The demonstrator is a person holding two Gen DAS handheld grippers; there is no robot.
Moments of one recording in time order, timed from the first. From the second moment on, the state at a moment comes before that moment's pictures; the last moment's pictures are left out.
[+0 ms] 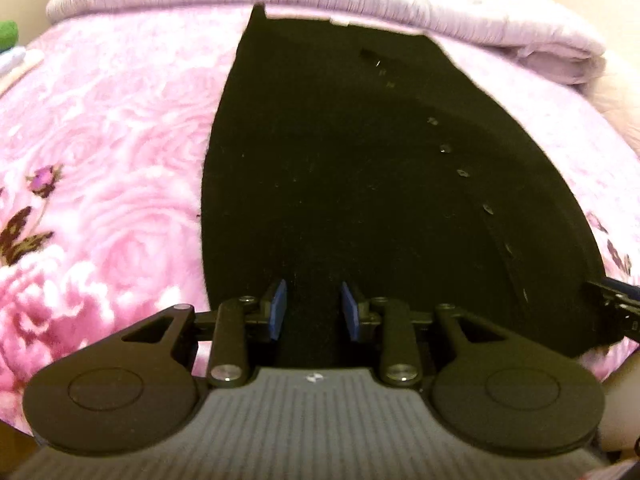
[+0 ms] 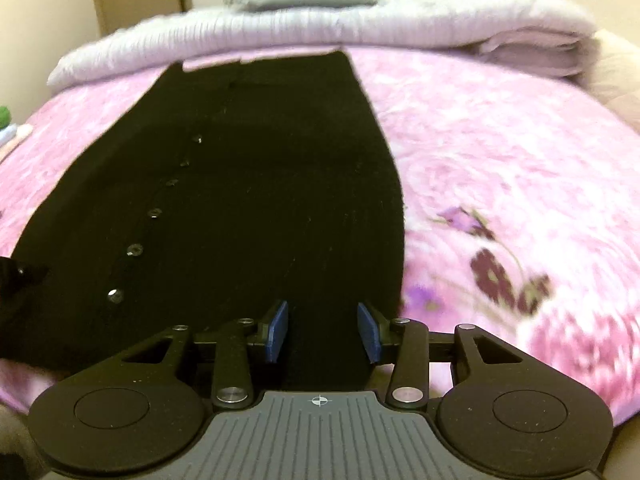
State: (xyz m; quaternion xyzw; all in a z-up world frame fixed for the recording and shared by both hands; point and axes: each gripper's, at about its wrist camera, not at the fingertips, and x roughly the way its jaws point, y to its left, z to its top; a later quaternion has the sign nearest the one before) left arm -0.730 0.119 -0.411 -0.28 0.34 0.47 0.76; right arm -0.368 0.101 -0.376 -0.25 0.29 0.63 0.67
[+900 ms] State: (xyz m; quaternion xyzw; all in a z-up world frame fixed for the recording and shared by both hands) left arm -0.750 -0.072 -0.338 -0.19 0.34 0.51 0.77; right arm -0.412 -0.061 -0.307 -0.16 0.29 0.68 0.66
